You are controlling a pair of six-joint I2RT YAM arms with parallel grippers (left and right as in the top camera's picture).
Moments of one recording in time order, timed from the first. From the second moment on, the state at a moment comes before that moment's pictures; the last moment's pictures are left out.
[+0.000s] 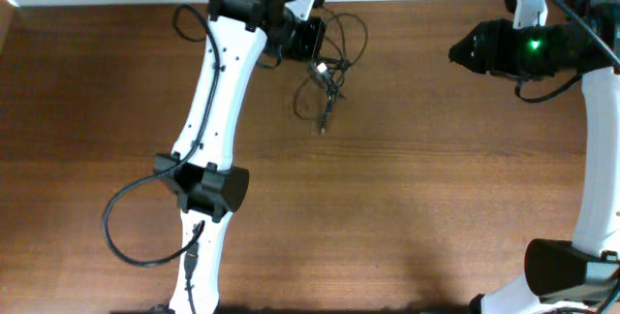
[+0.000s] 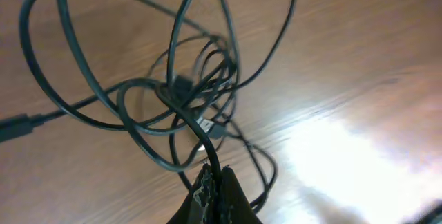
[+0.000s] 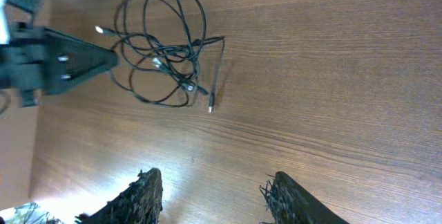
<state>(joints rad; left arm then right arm) -0.34 2.37 2.81 -1.57 0.34 -0.05 -0.07 1.77 2.15 -1.46 -0.54 0.07</state>
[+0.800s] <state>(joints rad) -0.05 2.38 2.96 -1.29 1.44 -0.28 0.34 2.04 2.16 -1.06 -0.41 0.57</state>
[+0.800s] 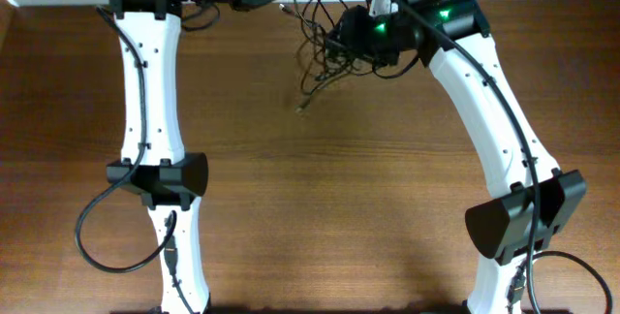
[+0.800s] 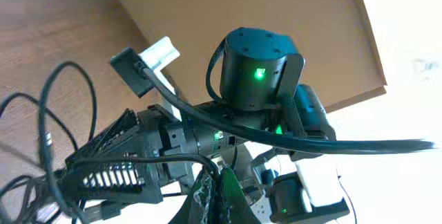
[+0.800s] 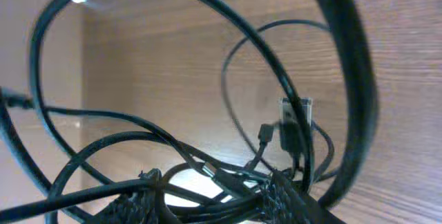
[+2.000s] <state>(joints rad) -0.21 2.38 2.96 -1.68 0.63 0.15 -0.12 1.89 2.20 -1.56 -0.27 0.12</state>
